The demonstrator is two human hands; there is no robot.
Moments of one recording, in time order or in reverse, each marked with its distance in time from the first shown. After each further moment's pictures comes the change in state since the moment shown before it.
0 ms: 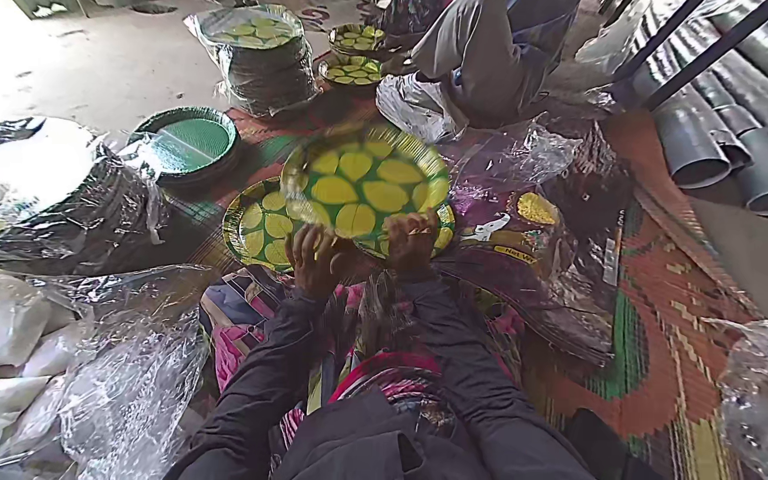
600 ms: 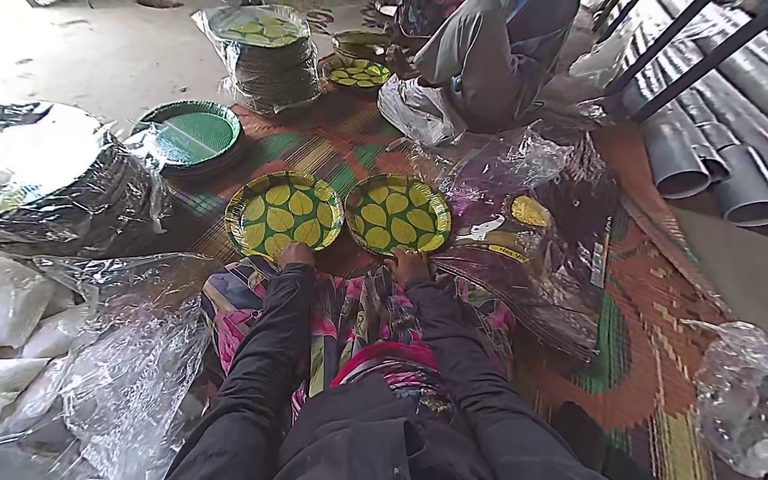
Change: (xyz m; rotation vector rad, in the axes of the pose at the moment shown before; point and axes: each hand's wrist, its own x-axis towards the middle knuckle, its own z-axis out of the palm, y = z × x) left_hand 0.016 -0.041 0.014 0.298 -1.194 -0.919; right_hand -0.058 0.025 0.001 -0.061 -1.299 0.549
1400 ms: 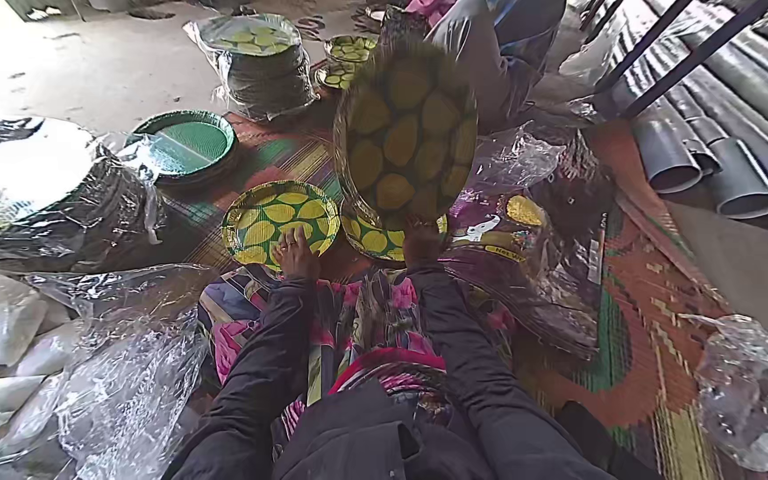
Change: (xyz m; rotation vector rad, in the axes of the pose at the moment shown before) left_hand -0.018 -0.001 0.008 -0.181 0.426 0.307; right_hand -0.004 -0.015 -0.049 -0.050 0.802 -0.181
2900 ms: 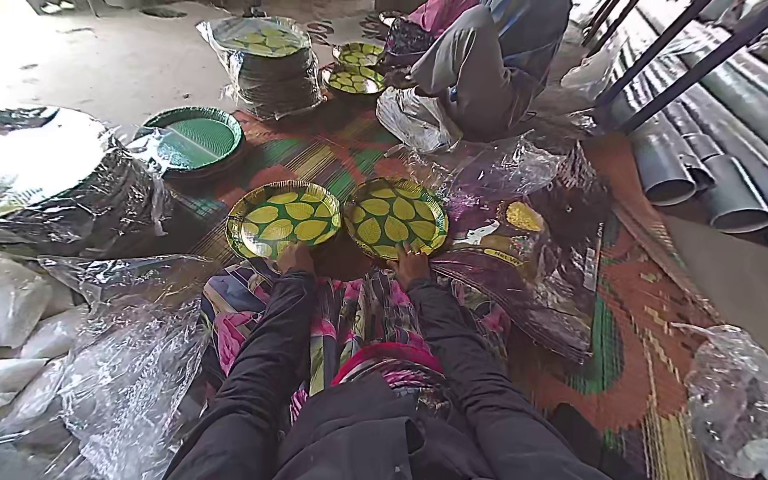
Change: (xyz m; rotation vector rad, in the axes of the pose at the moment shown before) left_hand 0.005 0.004 -0.011 0.153 -0.265 -0.284; right_hand -0.030 0.017 0.031 0.083 -0.733 0.169
